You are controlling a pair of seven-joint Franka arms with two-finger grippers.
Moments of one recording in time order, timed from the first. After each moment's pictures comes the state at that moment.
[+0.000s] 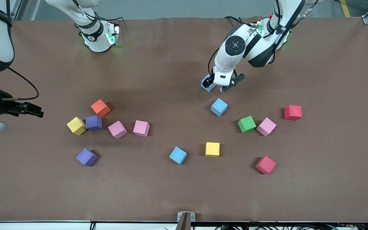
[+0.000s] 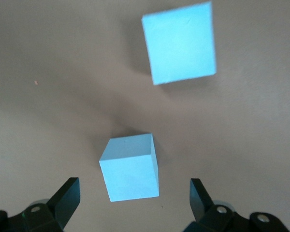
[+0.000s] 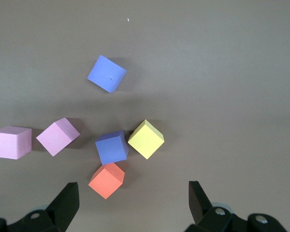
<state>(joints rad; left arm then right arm) -0.12 0.19 -0.69 -2.32 -0.09 2.44 -1.39 -0.05 0.19 -0.02 -1.62 0.02 1.75 -0.01</state>
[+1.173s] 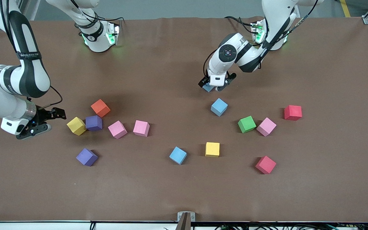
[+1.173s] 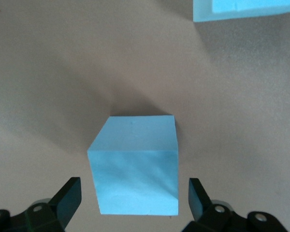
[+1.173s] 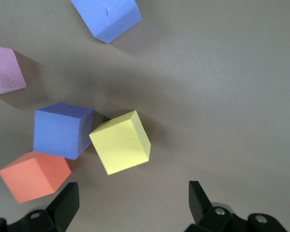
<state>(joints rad) -0.18 0.36 -0.67 -2.37 -0.07 2.60 -1.52 -0.09 0.29 -0.03 -1.98 0.02 2.16 -0.54</state>
